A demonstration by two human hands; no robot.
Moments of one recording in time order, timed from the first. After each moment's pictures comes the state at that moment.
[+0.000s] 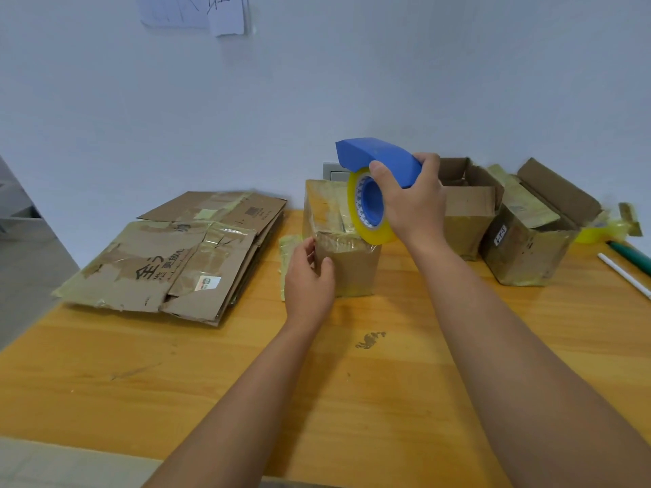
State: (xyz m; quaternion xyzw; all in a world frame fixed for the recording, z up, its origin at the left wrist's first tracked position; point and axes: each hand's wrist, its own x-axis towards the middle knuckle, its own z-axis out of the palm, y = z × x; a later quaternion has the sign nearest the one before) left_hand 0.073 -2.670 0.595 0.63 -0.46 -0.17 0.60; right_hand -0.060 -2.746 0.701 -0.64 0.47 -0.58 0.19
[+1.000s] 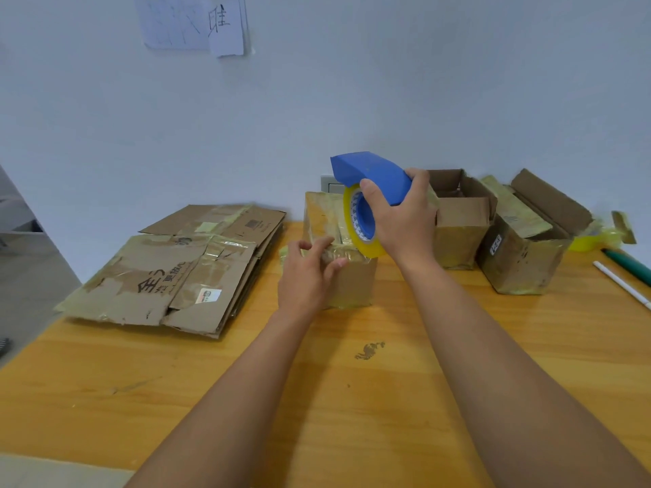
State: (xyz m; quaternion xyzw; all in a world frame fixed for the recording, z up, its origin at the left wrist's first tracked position) left_hand 0.097 -2.698 0.604 0.69 -0.59 -0.03 0.42; right_hand -0.053 -2.737 0.699 -0.63 0.47 -0.60 0.16
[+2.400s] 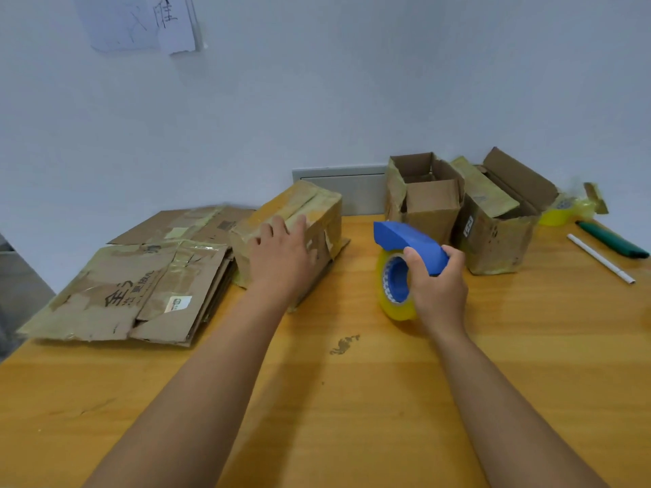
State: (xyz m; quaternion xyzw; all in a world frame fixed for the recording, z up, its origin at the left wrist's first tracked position) left_hand 0.077 -2.711 0.644 0.75 -0.62 0.17 0.13; right_hand -0.152 -2.717 0.585 -0.49 0.60 -0.58 0.28
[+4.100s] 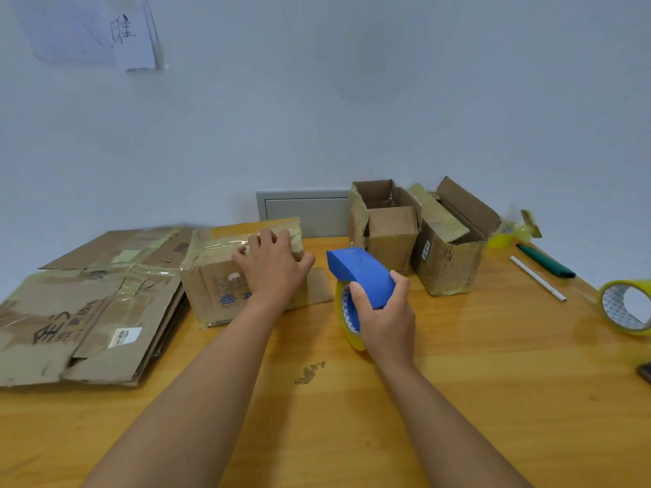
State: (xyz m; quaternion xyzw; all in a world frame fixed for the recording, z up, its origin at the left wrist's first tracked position) left_hand 0.043 -2.767 0.631 0.75 -0.58 0.15 0.29; right_hand -0.133 -2.699 0.584 -0.55 0.61 -0.54 0.18
